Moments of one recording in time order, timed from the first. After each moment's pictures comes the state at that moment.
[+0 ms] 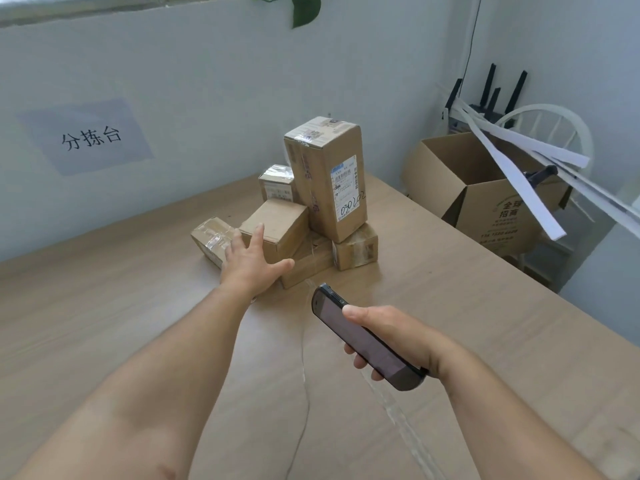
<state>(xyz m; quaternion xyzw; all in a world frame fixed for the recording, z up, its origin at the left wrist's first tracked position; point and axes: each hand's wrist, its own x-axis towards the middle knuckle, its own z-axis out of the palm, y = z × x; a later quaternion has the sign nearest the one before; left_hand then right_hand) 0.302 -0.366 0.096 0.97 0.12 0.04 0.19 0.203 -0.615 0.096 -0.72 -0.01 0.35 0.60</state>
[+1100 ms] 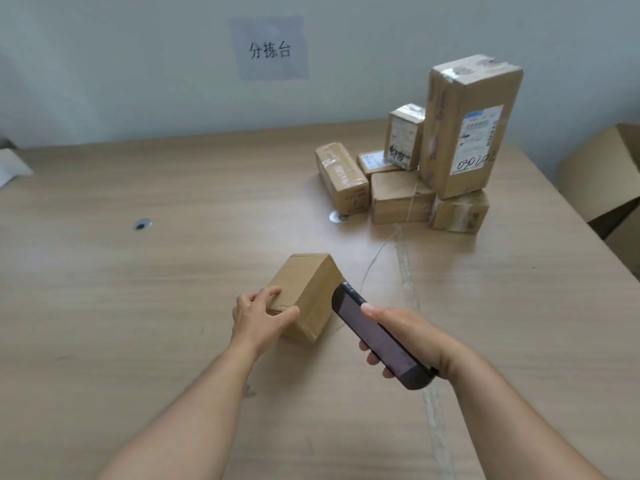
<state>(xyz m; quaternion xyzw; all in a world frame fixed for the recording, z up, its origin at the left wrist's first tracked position) 0.034 -0.374 0.006 0.83 0.41 0.03 0.38 0.146 -0.606 0.046 -0.69 -0.14 0.50 0.51</state>
